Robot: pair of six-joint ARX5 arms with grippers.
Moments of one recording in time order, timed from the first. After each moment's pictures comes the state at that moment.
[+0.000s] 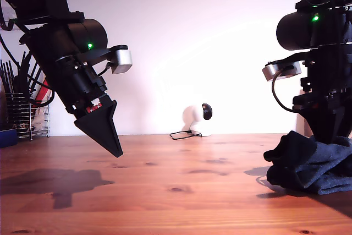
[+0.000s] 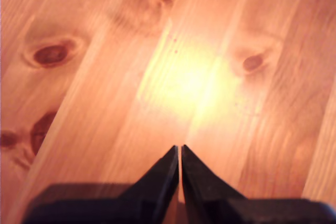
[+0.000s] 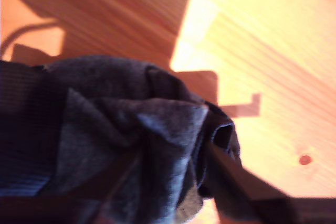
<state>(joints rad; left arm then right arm) -0.42 1.82 1.19 -0.58 0.38 0.63 0.24 1.75 1.21 -0.85 0.14 -0.35</state>
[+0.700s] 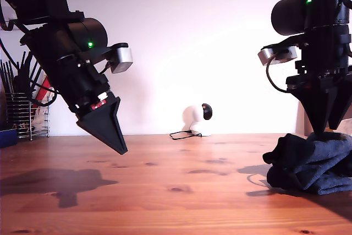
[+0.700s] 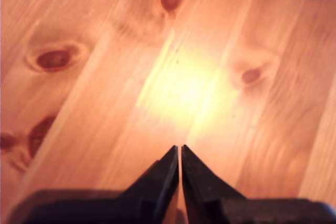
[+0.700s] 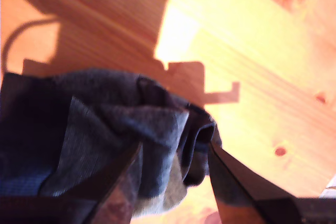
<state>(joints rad) -0.42 1.82 1.19 -0.56 0.43 0.55 0.25 1.75 1.32 -0.96 0.13 -0.32</state>
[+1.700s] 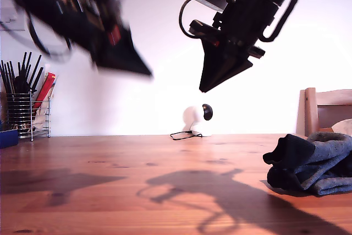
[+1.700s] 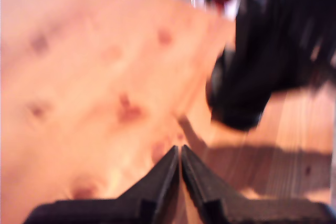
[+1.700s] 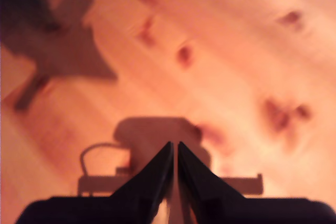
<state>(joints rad) -0.40 1.47 1.10 -0.26 0.67 0.28 0.55 1.52 1.10 -0.41 -0.20 -0.16</state>
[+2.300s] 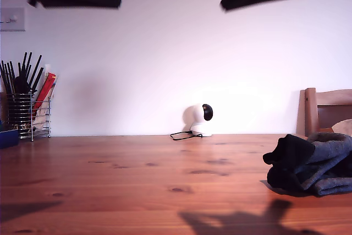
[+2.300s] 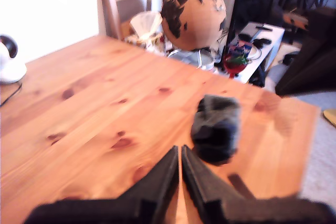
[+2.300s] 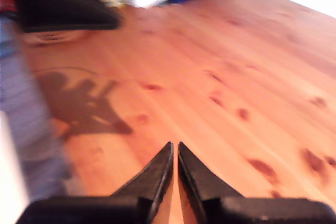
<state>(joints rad) -0.54 0.95 0.67 0.00 0.50 0.05 0.67 0.86 0.73 -0.27 -0.29 -0.13</state>
